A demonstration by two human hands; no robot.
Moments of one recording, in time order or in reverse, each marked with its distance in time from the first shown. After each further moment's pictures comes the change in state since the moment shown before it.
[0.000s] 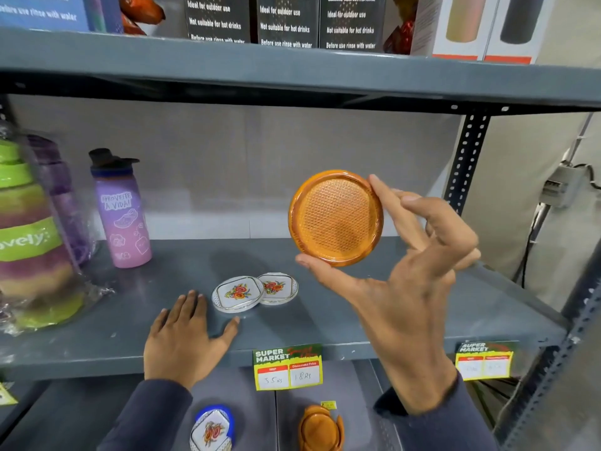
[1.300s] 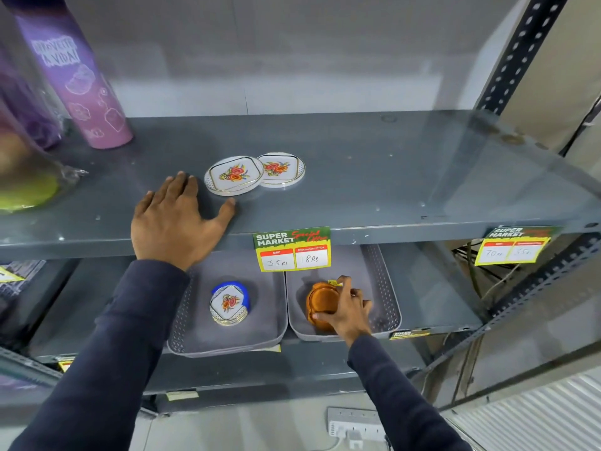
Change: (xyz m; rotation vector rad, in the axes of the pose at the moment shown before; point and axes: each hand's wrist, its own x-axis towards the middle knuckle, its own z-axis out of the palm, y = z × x) left_hand 0.004 -0.001 0.007 -0.032 0.027 0.024; right_hand -0.367 0.168 0.064 -0.334 -1.082 1.088
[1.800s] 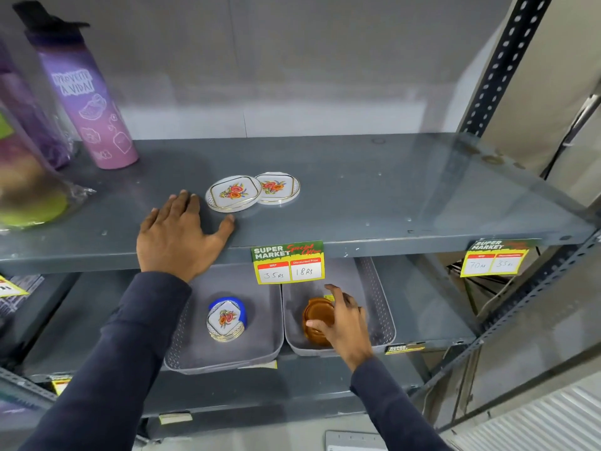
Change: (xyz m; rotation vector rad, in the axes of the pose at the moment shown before) left_hand 0.000 0.001 -0.003 0.008 -0.030 -0.004; right_hand -0.036 -0.028 -0.039 0.000 0.084 -0.201
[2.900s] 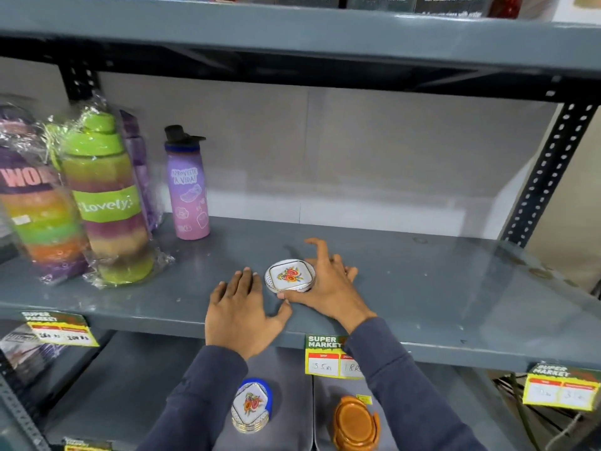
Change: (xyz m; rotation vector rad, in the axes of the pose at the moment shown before) left_hand -0.002 0.001 -0.002 0.005 0.009 -0.017; right_hand 0.096 -0.229 -0.115 0.049 0.063 -0.462
